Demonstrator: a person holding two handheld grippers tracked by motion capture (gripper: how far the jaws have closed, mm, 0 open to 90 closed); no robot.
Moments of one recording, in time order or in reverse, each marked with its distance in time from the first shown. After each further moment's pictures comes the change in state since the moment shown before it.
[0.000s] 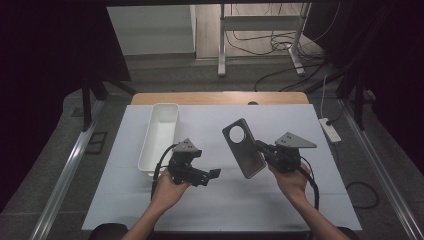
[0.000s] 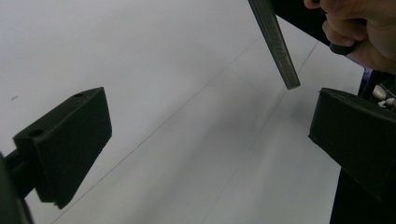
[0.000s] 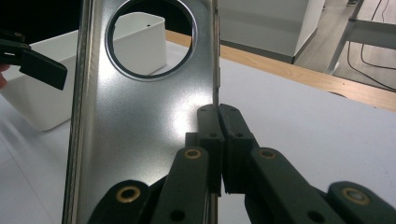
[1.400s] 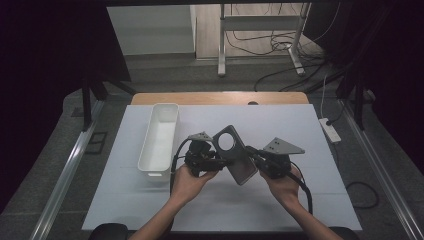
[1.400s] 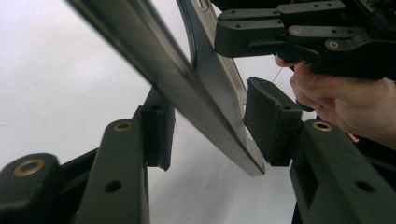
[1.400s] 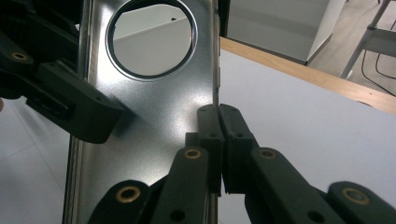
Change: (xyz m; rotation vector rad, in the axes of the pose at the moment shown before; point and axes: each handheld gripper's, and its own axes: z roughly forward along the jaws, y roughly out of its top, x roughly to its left) left arm -0.007 0.029 0.031 0.004 -0.130 -0.115; right arm 0.028 -0.002 0.008 0.010 0.044 -0.067
